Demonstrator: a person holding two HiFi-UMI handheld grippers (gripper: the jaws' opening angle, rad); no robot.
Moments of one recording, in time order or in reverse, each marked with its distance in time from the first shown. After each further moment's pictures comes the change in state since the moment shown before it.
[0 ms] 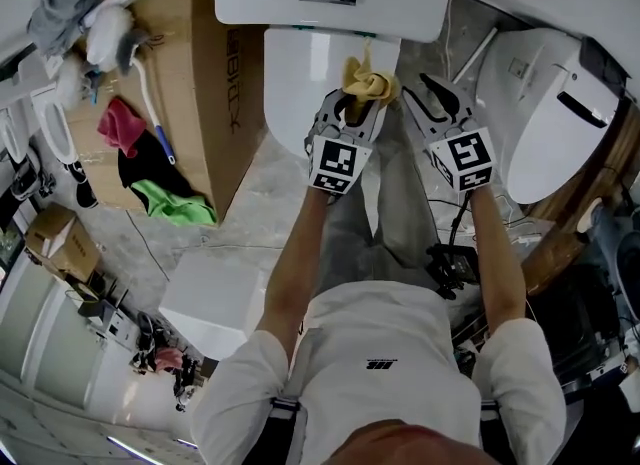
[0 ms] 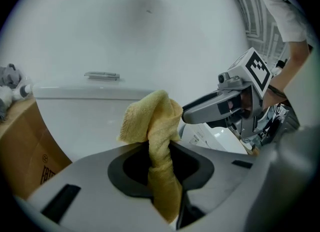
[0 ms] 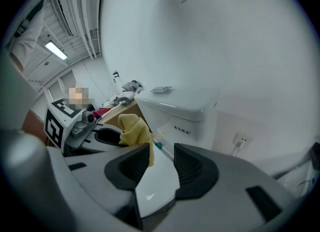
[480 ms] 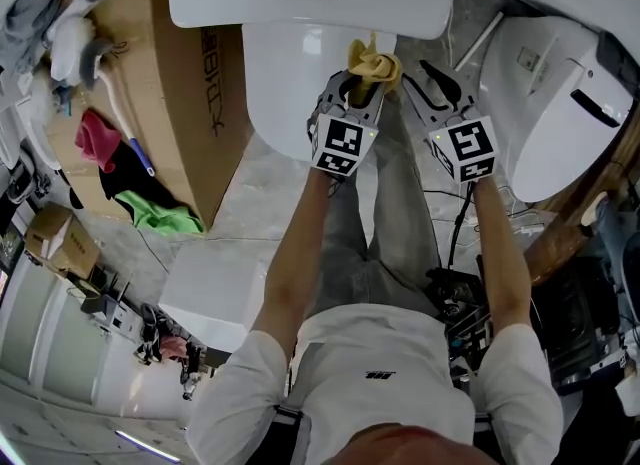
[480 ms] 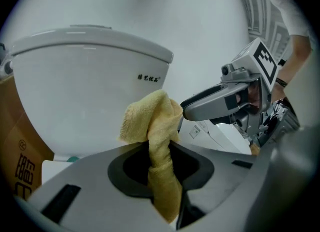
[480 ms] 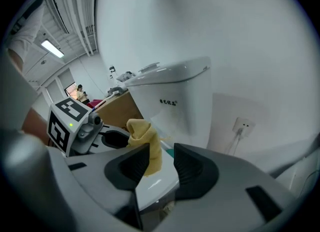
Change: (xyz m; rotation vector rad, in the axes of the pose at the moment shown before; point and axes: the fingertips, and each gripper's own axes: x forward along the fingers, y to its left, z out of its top) left arm 0.078 0.000 -0.058 -0.018 0.070 -0.047; right arm 0.041 -0.037 -0.058 0.018 0.047 -0.005
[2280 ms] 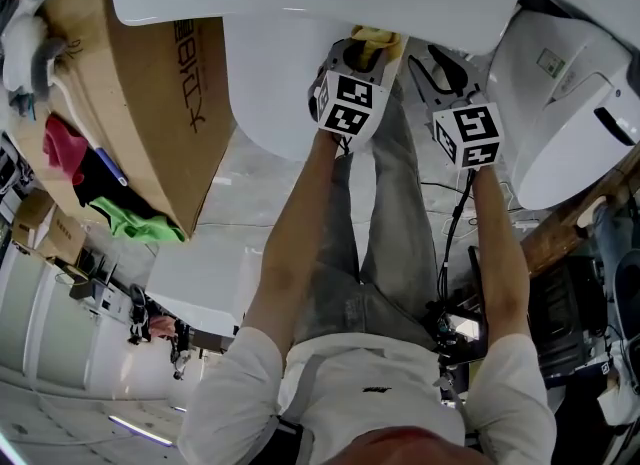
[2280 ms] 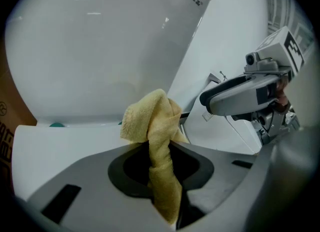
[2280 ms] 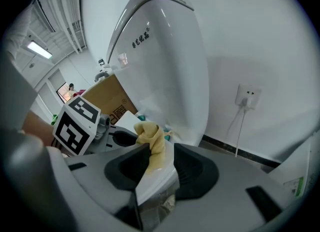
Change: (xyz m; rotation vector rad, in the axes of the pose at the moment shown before) left arm 0.092 0.049 -0.100 -0.095 0.183 0.030; right arm 0.078 -0.032 -0.080 0.081 0.091 -0.032
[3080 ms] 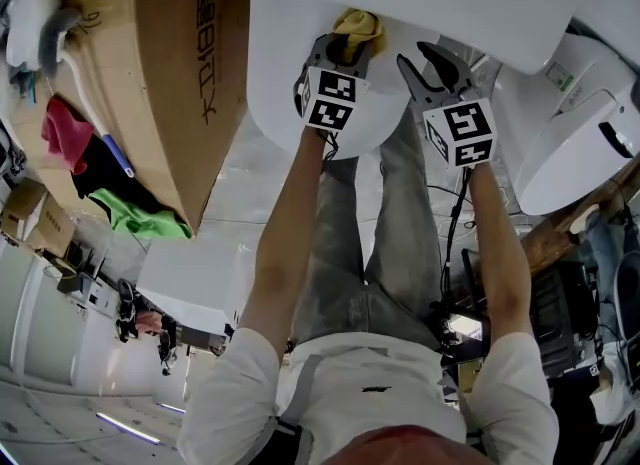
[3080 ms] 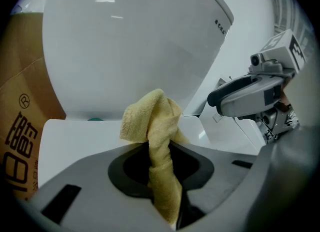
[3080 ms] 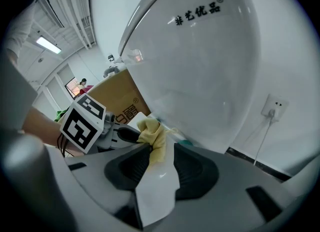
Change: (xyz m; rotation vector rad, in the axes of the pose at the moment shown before) left arm -0.044 0.076 -0.018 -0.050 -0.027 0.071; right arm 0.041 0.063 0.030 -0.082 0.018 0.071
